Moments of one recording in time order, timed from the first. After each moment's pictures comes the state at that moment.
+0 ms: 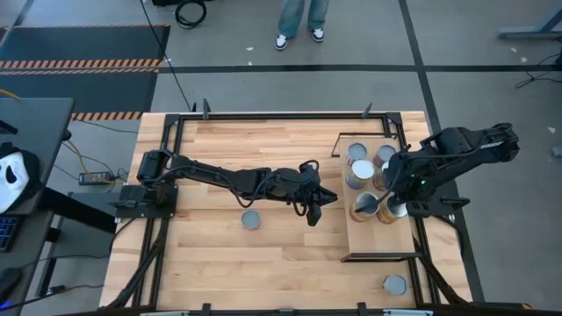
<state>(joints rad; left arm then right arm) -0.11 1.94 1.50 0.22 -0.10 -0.43 0.29 0.96 1.26 -1.50 -0.25 0.40</state>
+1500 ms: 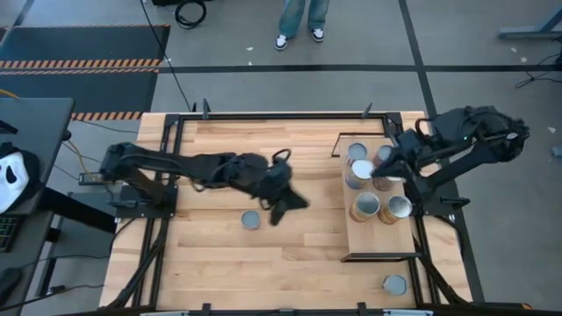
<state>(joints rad) -0.15 1.61 1.50 -0.19 0.10 -0.59 0.29 0.96 1.55 -1.02 0.01 0.21</state>
